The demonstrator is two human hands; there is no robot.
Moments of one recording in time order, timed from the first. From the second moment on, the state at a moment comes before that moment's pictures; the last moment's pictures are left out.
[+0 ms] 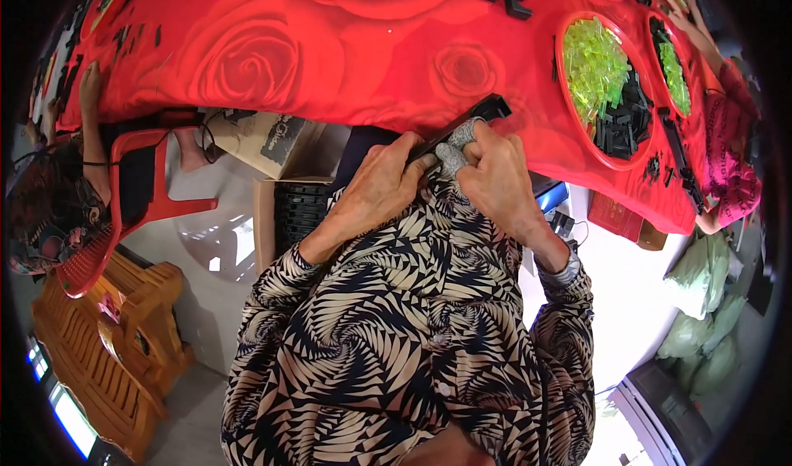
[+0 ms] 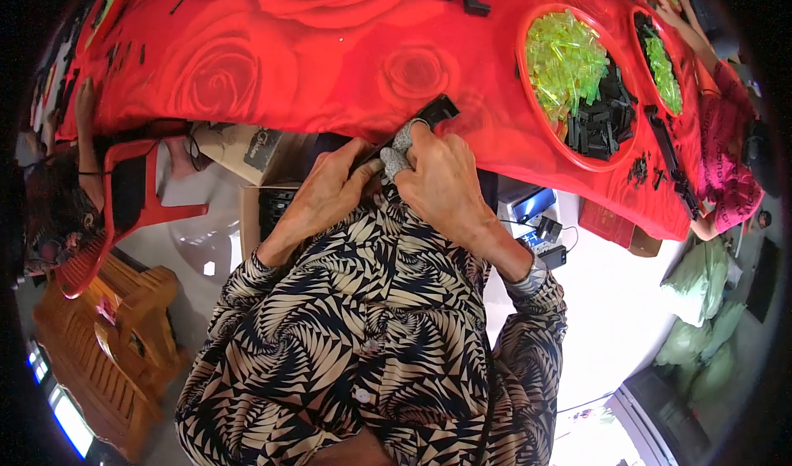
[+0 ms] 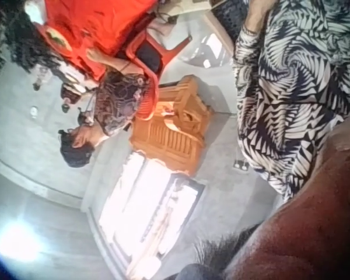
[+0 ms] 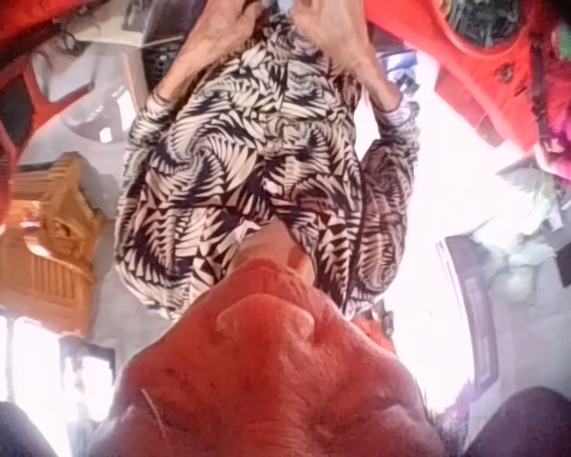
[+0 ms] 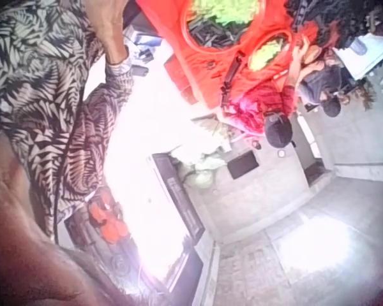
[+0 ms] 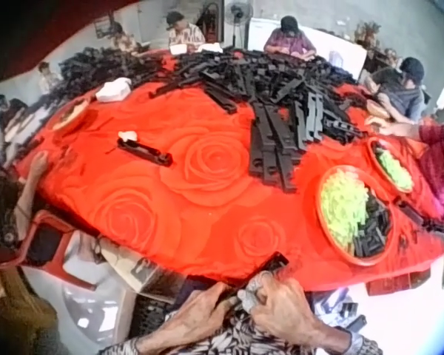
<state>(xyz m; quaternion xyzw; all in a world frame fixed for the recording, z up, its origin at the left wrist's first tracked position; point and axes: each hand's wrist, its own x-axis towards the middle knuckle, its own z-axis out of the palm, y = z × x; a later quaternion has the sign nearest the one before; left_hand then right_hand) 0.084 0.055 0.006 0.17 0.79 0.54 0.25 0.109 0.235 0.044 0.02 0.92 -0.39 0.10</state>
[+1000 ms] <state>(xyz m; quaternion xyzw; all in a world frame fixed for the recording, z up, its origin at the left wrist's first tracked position) 0.074 0.028 -0.003 0.17 0.81 0.48 0.27 0.098 0.250 0.055 -0.18 0.94 -0.28 -0.05</state>
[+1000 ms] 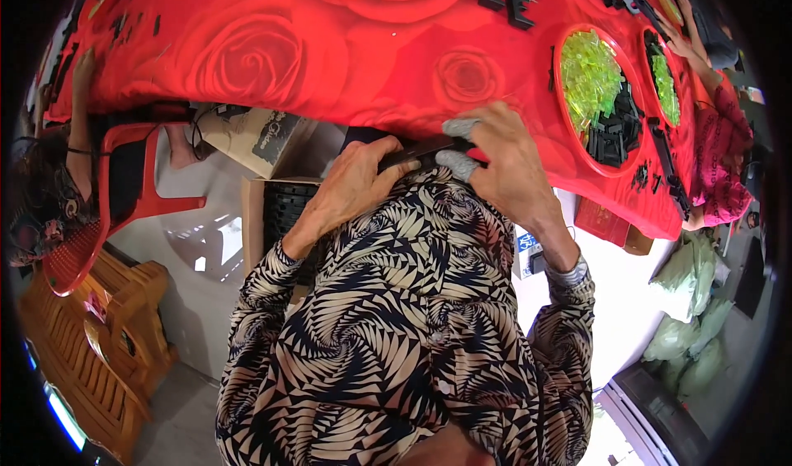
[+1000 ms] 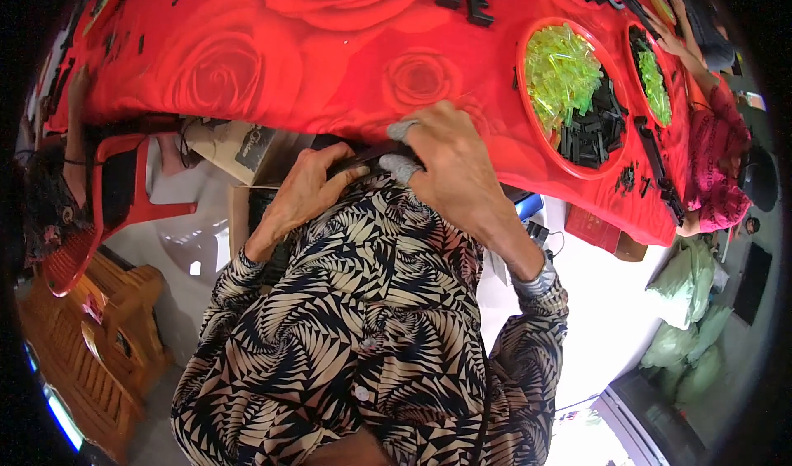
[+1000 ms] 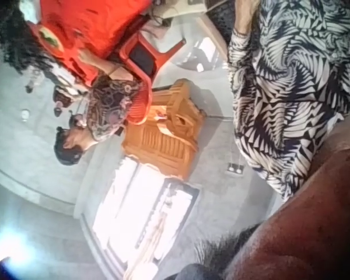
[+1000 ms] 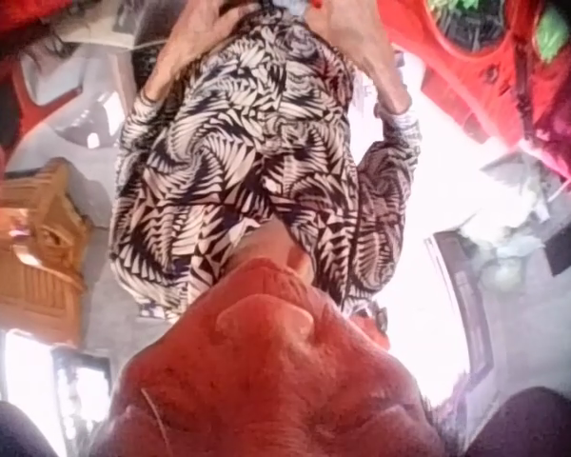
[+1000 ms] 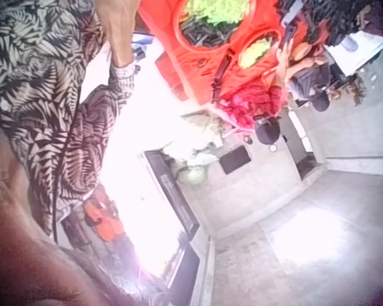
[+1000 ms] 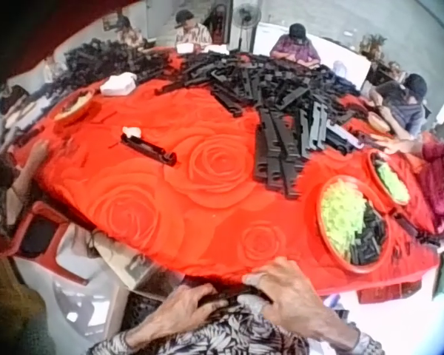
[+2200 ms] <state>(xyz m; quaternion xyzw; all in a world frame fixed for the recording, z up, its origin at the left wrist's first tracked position) 0.101 0.034 0.027 0.33 0.86 0.26 0.28 0.156 0.250 0.010 -0.18 0.89 -0.38 0.19</state>
